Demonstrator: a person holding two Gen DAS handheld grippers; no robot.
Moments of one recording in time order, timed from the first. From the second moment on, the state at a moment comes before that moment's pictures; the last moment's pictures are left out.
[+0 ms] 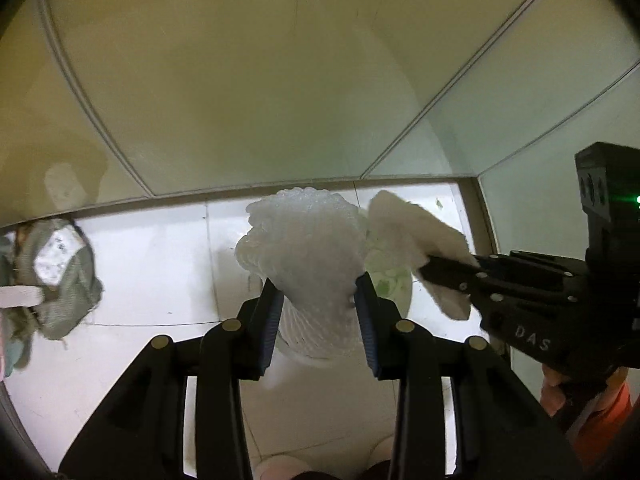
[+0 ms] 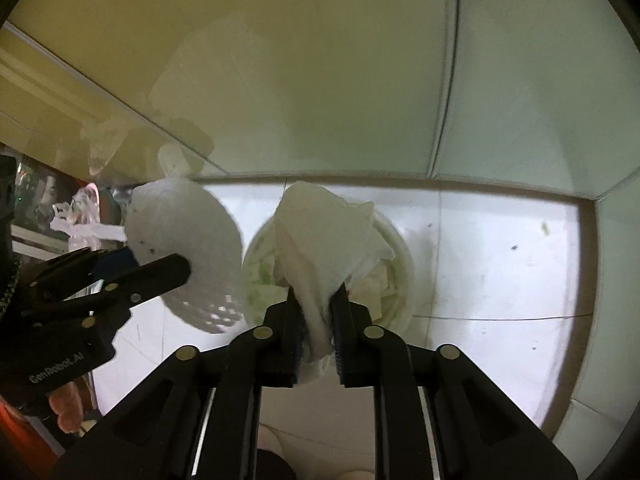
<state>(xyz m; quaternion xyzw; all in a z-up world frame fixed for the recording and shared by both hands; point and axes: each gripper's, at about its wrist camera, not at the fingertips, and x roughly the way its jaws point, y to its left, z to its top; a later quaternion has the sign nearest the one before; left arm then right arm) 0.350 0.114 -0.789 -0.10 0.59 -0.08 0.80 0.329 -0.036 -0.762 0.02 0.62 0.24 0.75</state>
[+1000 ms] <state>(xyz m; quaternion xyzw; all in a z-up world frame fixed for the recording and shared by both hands) 0.328 0.100 -0.650 -0.09 0.58 -0.06 0.81 0.303 -0.076 -0.581 0.01 0.57 0.21 0.79</state>
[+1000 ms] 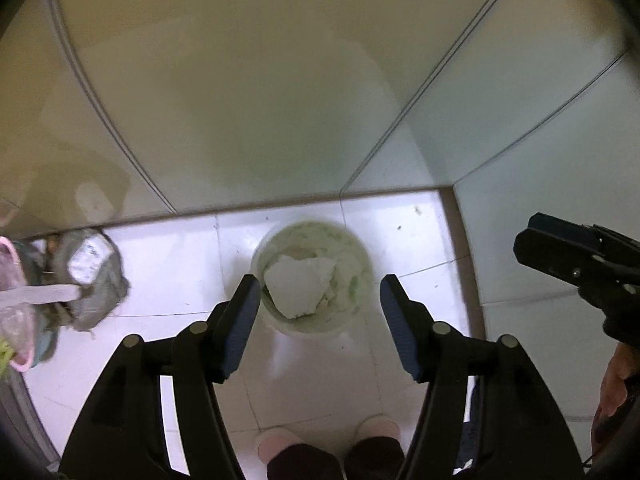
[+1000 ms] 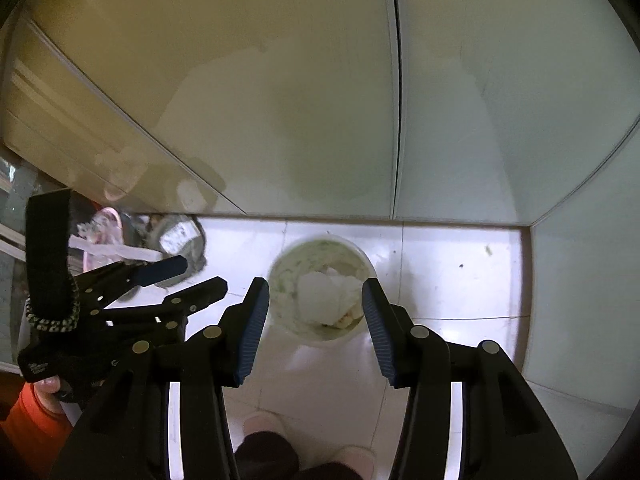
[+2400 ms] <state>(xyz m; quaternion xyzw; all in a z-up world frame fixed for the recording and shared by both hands) 0.269 0.164 -0.046 -0.05 0.26 0.00 0.96 0.248 -0.063 -0.056 0.03 0.27 0.13 0.95</state>
